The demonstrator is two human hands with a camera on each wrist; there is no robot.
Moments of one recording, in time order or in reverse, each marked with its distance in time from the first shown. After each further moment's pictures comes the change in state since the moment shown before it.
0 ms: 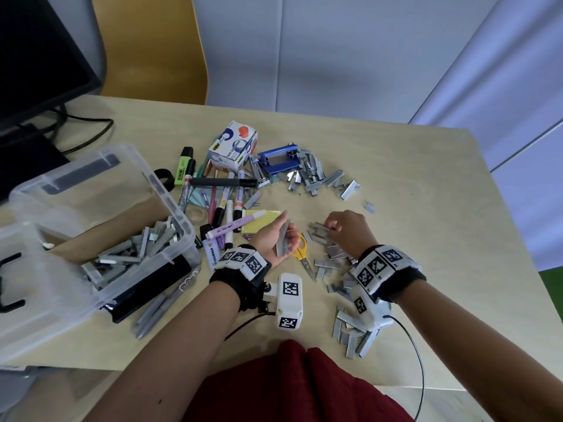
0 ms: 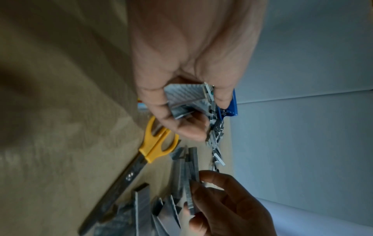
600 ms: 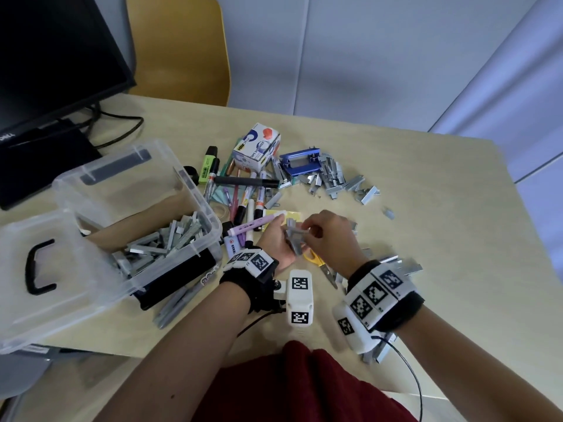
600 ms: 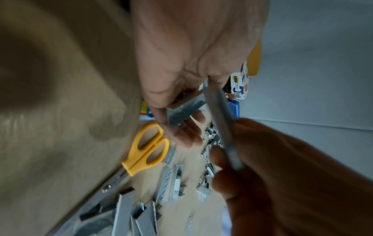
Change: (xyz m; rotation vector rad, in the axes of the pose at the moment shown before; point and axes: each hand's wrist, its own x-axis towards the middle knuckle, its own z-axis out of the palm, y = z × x) left_hand -0.019 0.008 -0.013 -0.262 0.052 -0.032; right_hand -0.037 -0.079 0.012 0.148 0.127 -0.291
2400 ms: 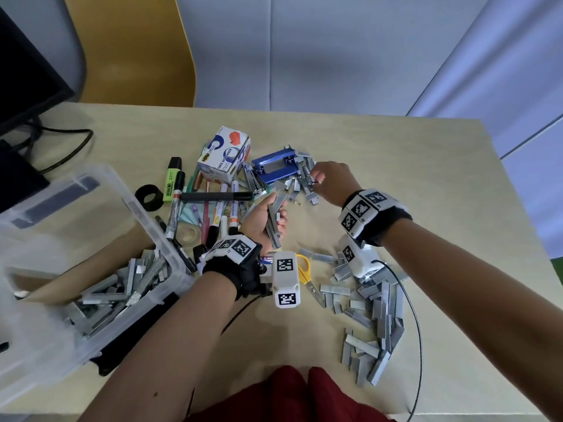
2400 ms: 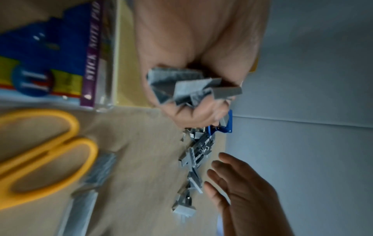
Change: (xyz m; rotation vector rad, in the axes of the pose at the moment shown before) left_hand 0.053 0.044 0.033 0.193 -0.102 -0.028; right_hand 0.121 0.063 -0.047 -0.142 -0.090 0.226
